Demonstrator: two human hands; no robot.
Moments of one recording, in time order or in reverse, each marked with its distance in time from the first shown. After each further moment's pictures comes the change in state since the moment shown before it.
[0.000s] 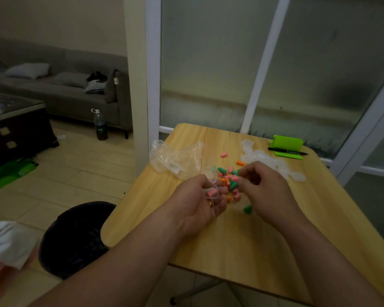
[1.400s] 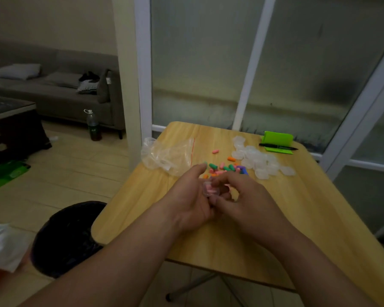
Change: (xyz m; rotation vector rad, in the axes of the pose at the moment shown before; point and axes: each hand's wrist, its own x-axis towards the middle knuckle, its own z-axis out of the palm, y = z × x) left_hand 0.008 -0.008 0.003 0.030 -0.119 -0.074; right_hand -0.040 -0.020 -0.005 -0.068 -0.214 -0.220
